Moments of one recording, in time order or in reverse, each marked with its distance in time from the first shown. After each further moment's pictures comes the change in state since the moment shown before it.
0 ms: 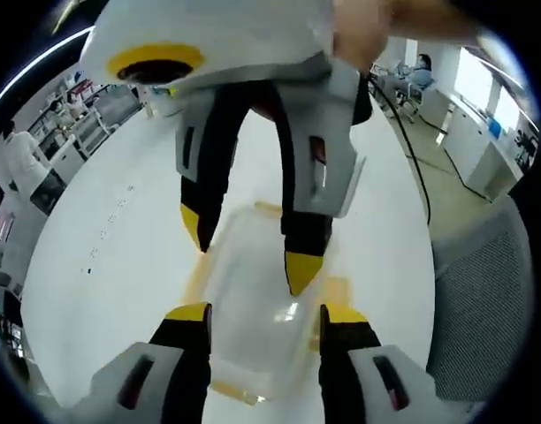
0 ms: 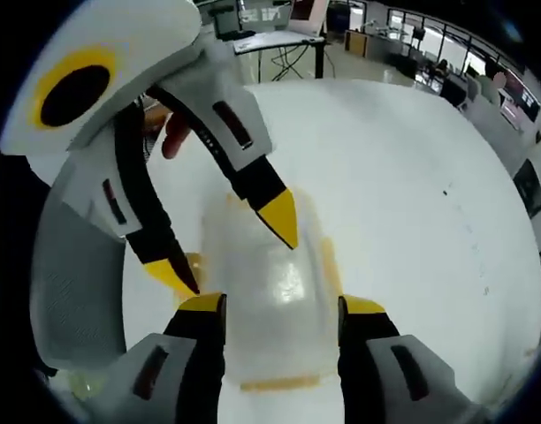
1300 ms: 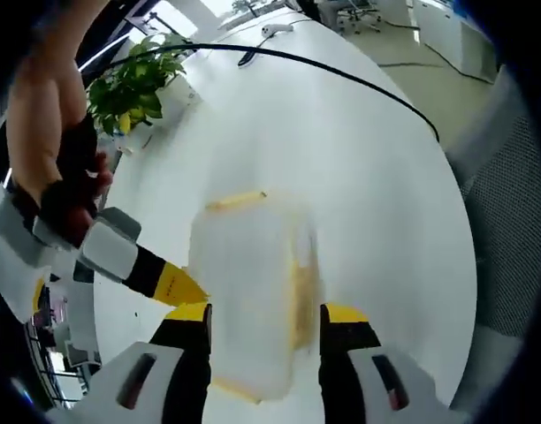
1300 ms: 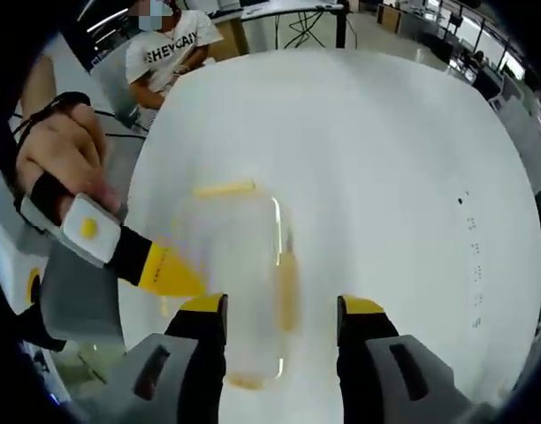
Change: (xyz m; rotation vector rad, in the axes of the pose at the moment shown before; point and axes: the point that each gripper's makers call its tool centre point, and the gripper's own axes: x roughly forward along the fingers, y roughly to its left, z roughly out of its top) left arm 0.012 -0.030 0.000 0.436 0.153 0.211; right arm 0.011 -0.035 0.013 -0.074 0.189 0.107
